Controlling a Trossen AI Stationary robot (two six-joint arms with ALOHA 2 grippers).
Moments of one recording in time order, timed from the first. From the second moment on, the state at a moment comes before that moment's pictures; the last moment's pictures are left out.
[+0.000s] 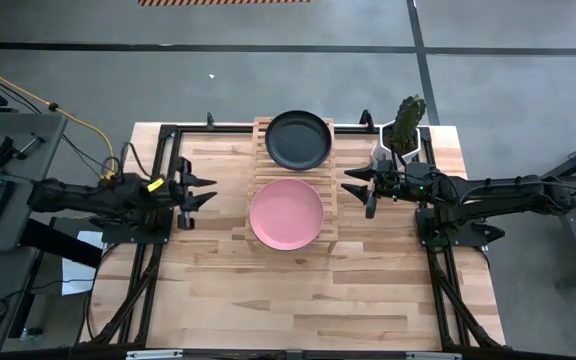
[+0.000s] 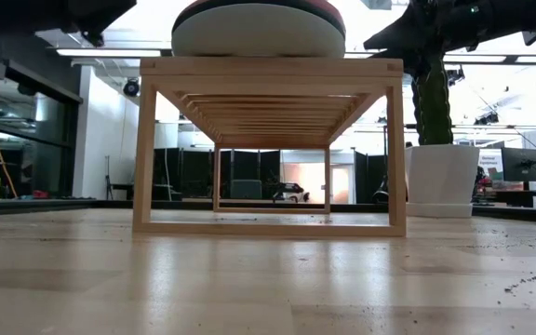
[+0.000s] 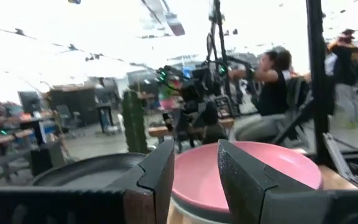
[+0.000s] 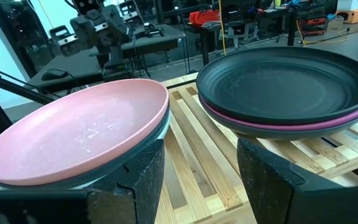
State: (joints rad) left arm -0.08 0.32 0.21 0.37 -0.19 0.20; right arm -0.09 0.81 0.48 0.18 0.16 0.18
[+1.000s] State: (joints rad) left arm -0.07 0.17 0.16 0.12 -0.10 0.01; right arm -0.09 0.81 0.48 0.18 0.16 0.18
